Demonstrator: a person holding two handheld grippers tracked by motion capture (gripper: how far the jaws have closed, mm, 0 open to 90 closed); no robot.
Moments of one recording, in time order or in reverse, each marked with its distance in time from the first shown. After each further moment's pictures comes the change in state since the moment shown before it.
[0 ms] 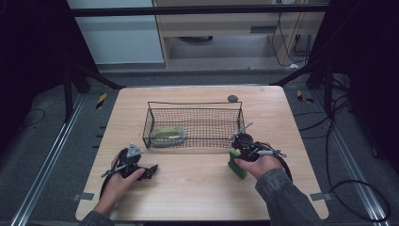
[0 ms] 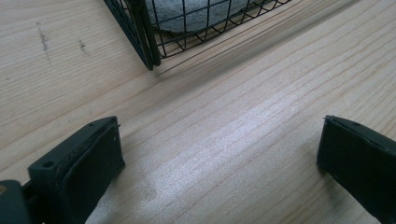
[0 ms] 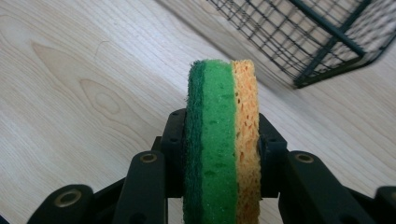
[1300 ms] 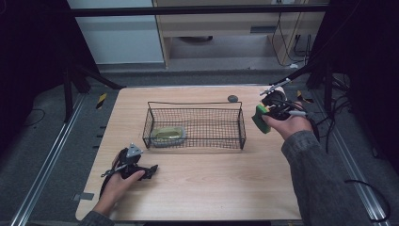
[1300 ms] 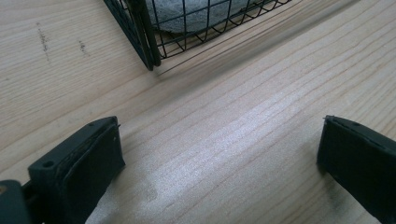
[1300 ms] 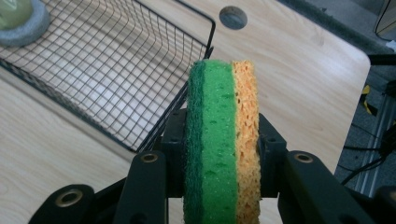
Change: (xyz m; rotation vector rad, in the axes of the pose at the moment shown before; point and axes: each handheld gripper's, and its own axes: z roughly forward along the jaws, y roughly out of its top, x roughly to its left) left arm 0.000 0.000 0.000 -0.002 0.000 0.003; right arm -0.104 0.041 -0.077 -0.212 -0.193 0.050
